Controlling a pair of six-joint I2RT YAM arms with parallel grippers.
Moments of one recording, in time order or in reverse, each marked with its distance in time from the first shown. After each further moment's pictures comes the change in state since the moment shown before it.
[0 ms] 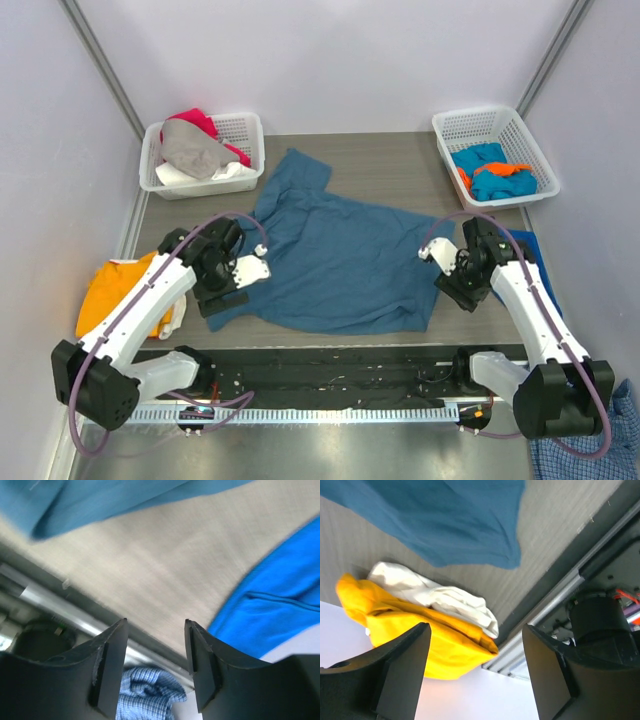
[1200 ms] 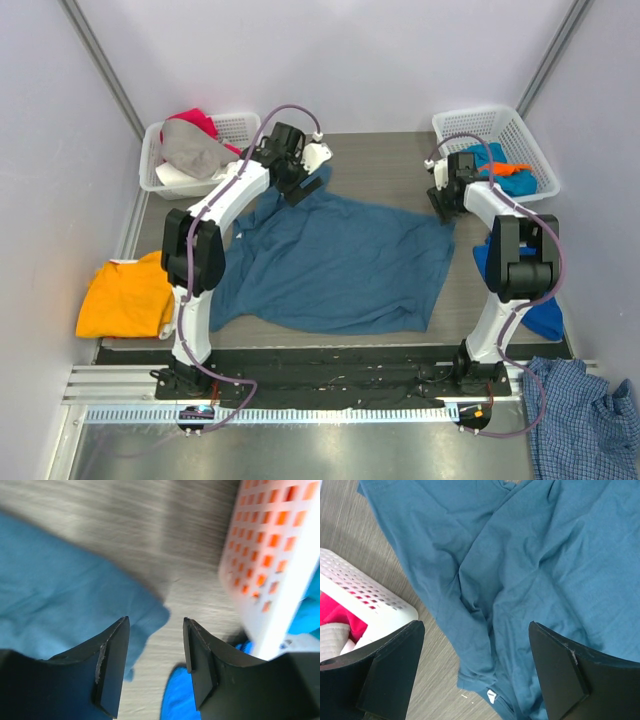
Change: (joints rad) left arm 0.000 0.935 0.872 0.612 0.109 -0.183; right arm -0.040 0.799 0.470 0.663 0.171 0.461
